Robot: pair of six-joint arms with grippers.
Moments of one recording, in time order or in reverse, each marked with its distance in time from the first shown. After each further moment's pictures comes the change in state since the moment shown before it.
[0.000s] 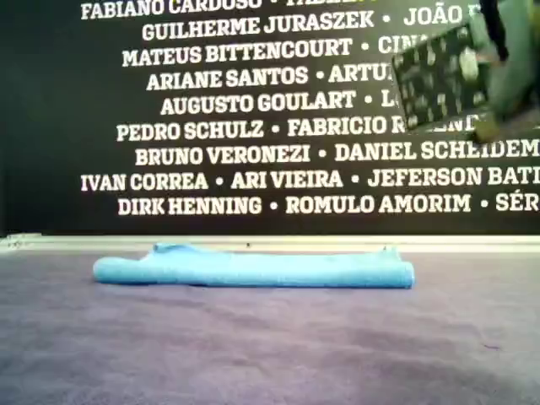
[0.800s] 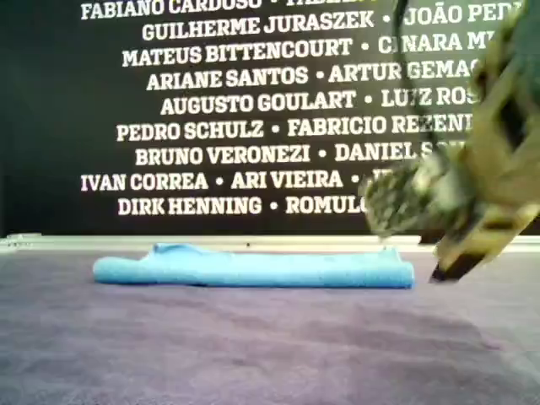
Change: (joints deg) left arm -1.6 -49.9 -21.4 -7.7 0.0 13.2; right arm 4.6 -75.7 -43.3 0.0 -0.1 0.4
